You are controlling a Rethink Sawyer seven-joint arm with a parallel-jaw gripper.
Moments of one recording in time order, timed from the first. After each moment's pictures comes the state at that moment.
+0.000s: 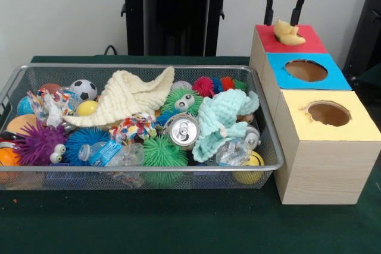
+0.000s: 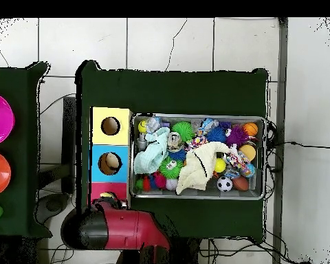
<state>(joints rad) 0.10 -0.90 -0.06 2.14 0.13 0.37 1.66</state>
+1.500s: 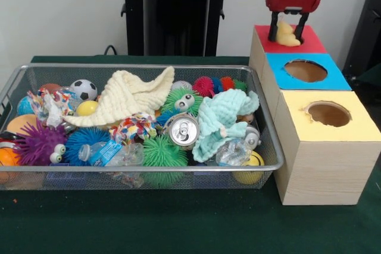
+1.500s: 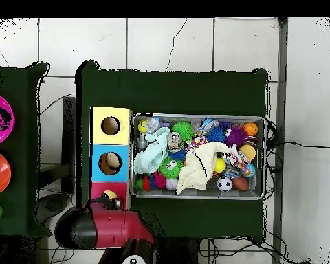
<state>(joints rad) 0.21 -0.79 -0.12 2.10 0.13 0.25 1.66</state>
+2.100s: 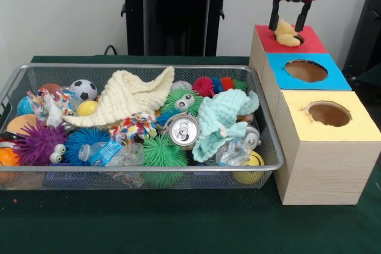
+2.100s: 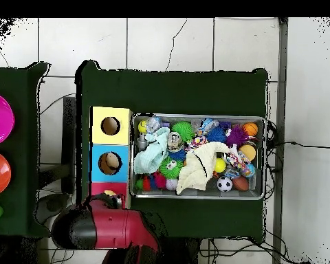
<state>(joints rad) 0.21 -0.86 -0.15 2.07 0.13 0.34 1.66</state>
